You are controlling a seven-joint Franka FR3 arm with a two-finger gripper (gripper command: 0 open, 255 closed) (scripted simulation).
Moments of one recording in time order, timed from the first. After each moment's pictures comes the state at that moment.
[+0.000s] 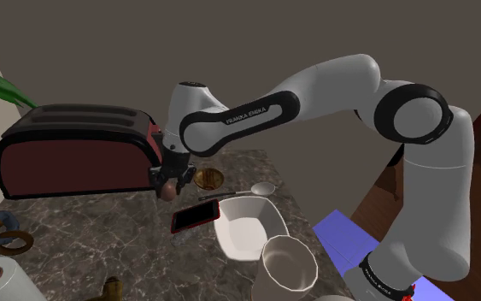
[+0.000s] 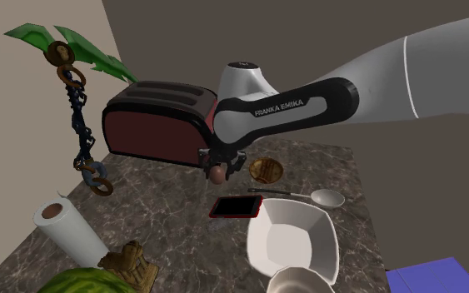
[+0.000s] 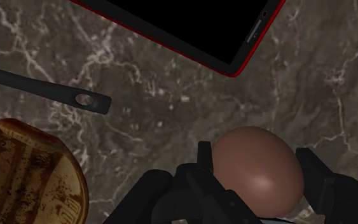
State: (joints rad) arm 0.30 0.48 0.38 -1.69 0.03 2.25 0.69
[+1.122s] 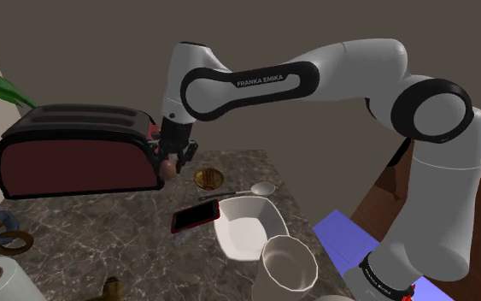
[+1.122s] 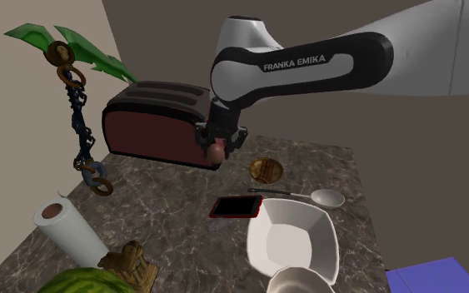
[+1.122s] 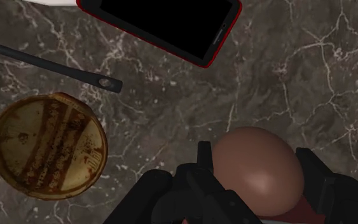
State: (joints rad) arm 0.29 0.40 0.39 -1.58 0.05 2.06 0.70
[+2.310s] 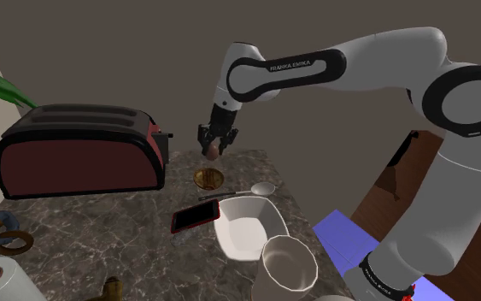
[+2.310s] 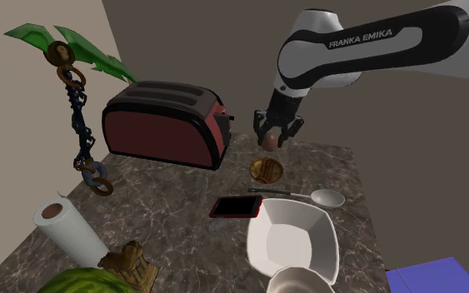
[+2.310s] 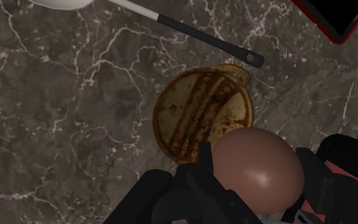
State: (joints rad) arm 0.07 0.18 0.33 -1.83 0.17 2.06 0.39
